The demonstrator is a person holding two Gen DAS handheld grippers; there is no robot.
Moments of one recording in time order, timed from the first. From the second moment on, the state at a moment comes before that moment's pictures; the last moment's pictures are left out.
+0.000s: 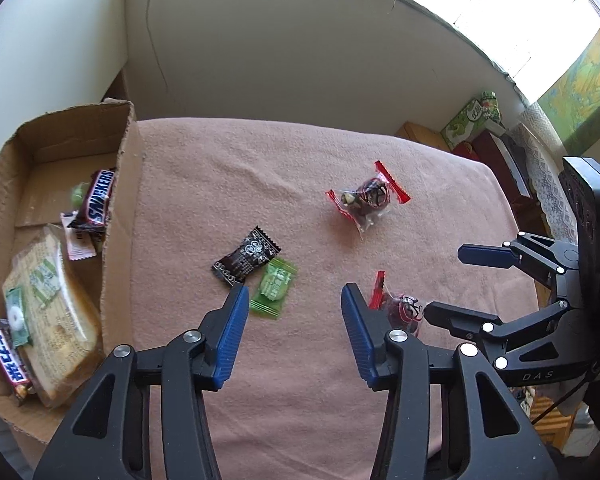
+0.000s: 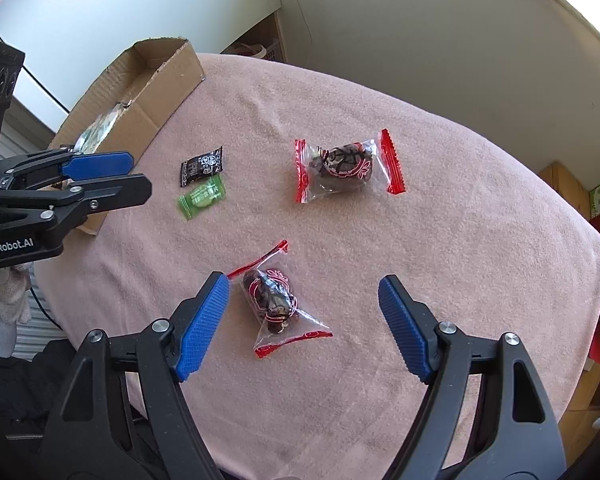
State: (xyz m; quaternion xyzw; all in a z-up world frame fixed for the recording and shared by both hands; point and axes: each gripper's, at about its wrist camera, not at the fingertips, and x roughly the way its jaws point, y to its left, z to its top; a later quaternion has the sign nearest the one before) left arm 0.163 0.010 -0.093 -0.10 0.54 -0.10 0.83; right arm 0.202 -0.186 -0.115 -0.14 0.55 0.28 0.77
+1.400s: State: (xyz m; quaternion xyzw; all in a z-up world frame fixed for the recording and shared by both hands) left arm 0.191 -0.007 -0.145 -0.02 0.56 -0.08 0.82; right arm 0.194 -0.152 -0.170 -0.20 0.58 0.29 0.73
